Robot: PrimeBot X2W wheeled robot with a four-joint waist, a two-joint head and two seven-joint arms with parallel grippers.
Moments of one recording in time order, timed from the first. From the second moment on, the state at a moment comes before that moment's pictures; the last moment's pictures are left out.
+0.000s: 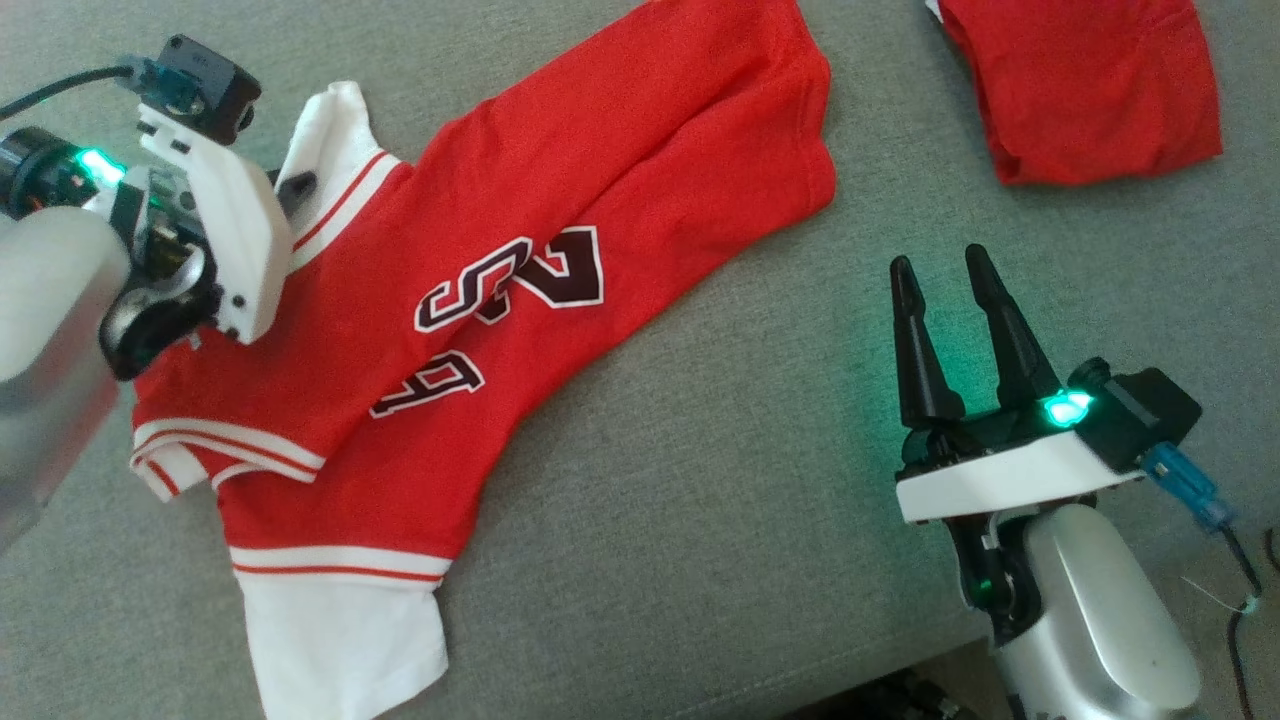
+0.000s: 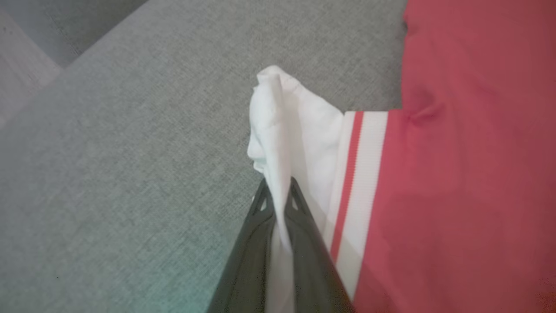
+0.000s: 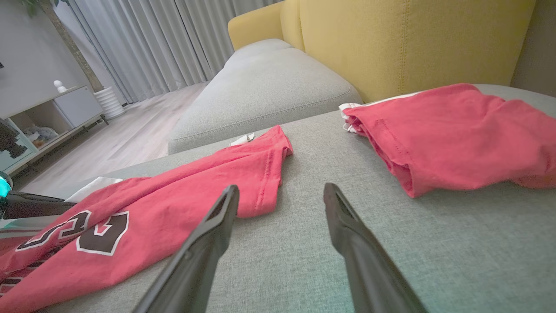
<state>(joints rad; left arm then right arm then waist) -1.11 0.64 -1.15 0.56 -0.95 -0.13 0.52 -0.24 -0.05 0.20 0.21 0.32 0.13 -0.25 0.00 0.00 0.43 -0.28</state>
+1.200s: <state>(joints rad) -1.38 0.50 -1.03 1.16 -0.76 0.09 -0.15 -0.26 -0.05 0.25 0.23 0.32 0.13 -0.25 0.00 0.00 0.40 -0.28</state>
